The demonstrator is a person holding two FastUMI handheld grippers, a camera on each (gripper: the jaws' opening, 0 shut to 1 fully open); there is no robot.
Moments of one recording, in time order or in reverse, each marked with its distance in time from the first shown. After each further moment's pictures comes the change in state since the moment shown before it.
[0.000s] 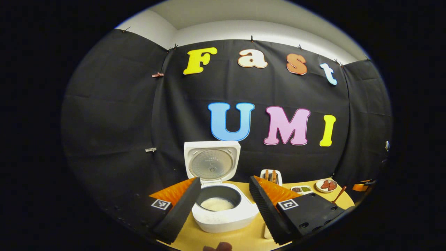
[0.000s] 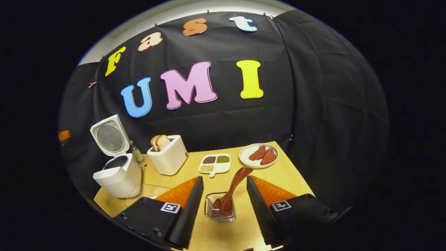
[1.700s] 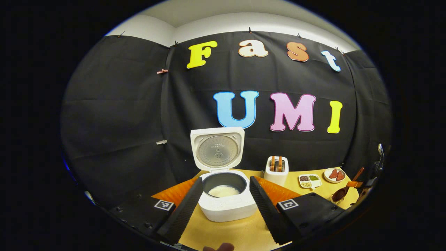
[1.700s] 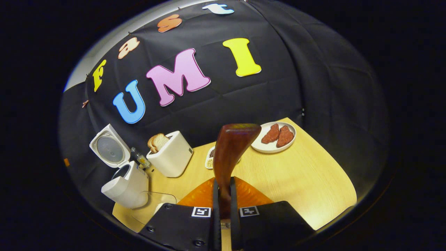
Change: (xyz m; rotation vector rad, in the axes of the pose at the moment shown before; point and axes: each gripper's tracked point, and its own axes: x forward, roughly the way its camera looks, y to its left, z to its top) left arm -0.016 -0.002 -0.028 0.048 0.079 0.059; right arm 0.058 0.019 -0.015 0.195 0.024 0.070
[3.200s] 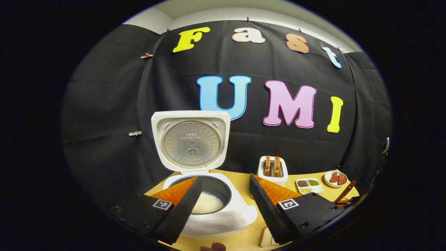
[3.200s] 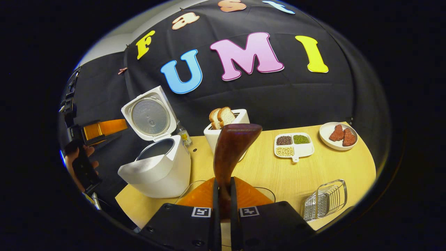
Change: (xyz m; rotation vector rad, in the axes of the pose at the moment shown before) left arm 0.146 -0.032 -0.047 -0.032 0.007 -0.077; right arm 0.029 0.202 -0.103 -0.208 0.135 0.258
